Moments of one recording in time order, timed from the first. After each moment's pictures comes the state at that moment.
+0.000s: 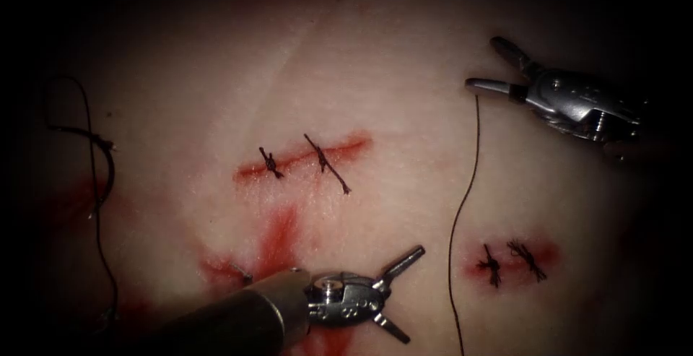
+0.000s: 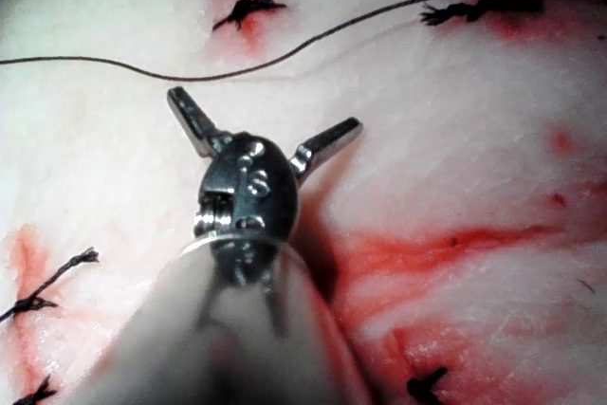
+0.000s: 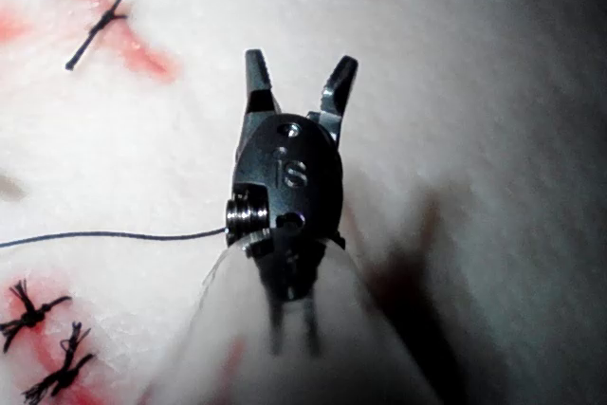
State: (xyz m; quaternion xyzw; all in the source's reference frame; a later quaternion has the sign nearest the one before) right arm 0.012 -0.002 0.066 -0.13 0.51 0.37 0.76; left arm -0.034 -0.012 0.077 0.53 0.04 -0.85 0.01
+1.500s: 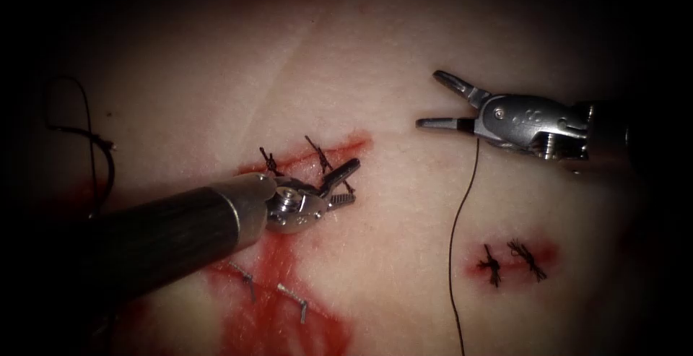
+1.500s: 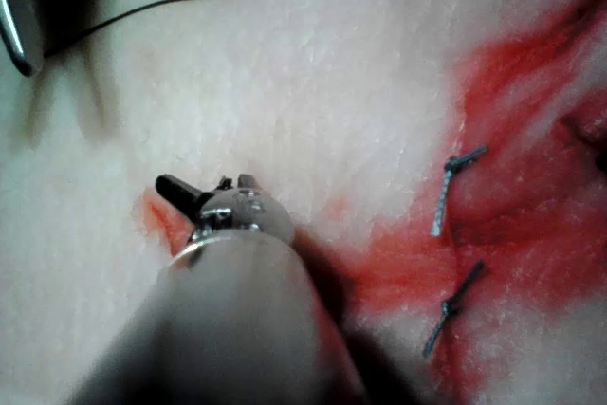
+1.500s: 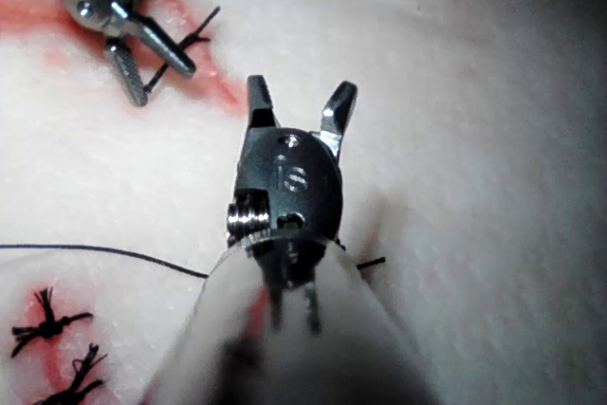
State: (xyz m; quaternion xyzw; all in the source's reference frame) right arm 0.018 -0.005 0.068 -0.09 0.50 0.26 0.82; left arm -0.027 -0.003 0.084 0.33 -0.24 -0.90 0.15
